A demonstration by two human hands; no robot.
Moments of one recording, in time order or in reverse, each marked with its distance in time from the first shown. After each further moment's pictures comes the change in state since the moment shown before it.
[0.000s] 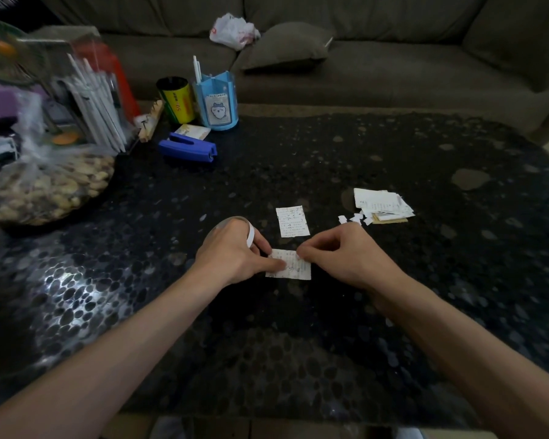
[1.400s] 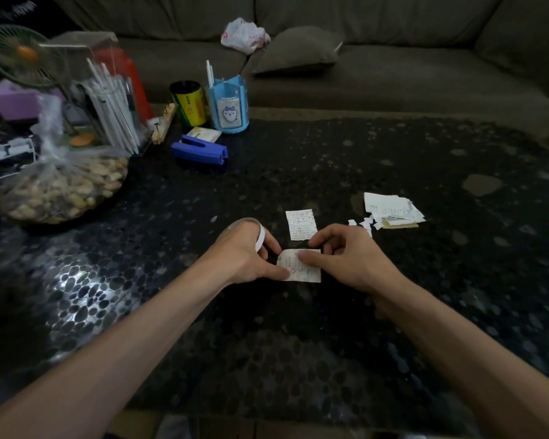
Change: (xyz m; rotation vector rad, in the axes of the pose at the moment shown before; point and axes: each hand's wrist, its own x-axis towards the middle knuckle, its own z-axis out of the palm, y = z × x) left_hand -0.002 -0.003 -0.013 0.057 -0.120 0.084; right_hand 0.007 0.002 0.009 0.032 0.050 -0.071
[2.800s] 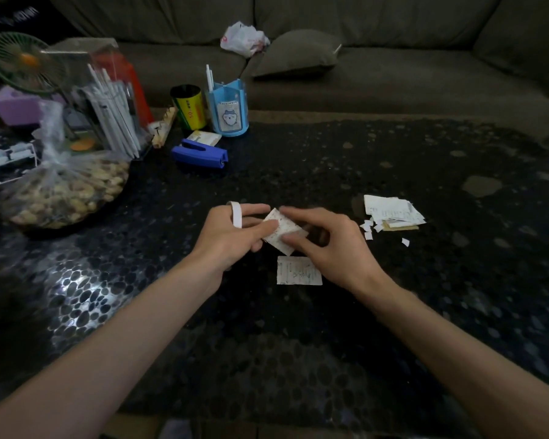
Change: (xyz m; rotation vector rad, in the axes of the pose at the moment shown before) left_hand -0.010 0.003 -0.010 -0.764 0.218 -0.055; right_hand 0.016 -0.001 0.013 -0.053 0.111 -0.503
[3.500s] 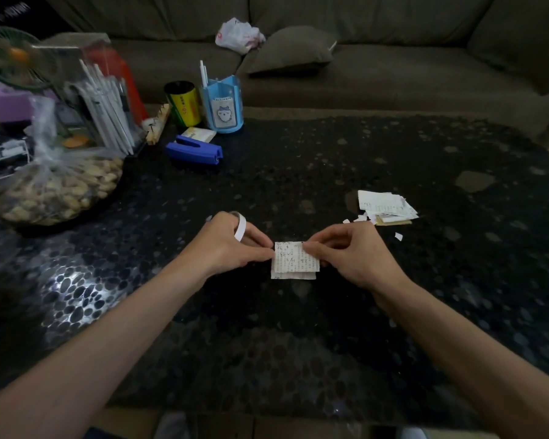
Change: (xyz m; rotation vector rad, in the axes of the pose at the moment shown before) left_hand 0.003 -0.008 -0.005 0.457 -0.145 0.024; right_hand -0.019 0.002 -0.023 0.142 -0.034 0.513
